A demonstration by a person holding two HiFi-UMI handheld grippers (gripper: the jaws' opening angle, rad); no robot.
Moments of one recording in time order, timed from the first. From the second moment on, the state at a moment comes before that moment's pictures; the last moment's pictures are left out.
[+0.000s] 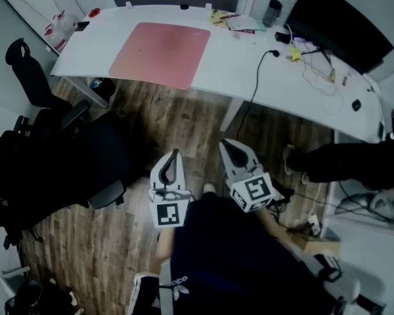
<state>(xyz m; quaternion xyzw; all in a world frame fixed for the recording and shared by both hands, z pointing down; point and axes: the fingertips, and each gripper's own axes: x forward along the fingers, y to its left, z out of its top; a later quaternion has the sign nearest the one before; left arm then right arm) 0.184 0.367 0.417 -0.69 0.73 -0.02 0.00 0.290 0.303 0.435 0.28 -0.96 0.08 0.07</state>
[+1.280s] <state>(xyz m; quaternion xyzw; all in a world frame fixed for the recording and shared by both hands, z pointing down) 0.197 0.376 0.430 -0.67 0.74 -0.01 -0.02 0.291 0.307 0.450 0.24 -0.96 0.09 0.07</state>
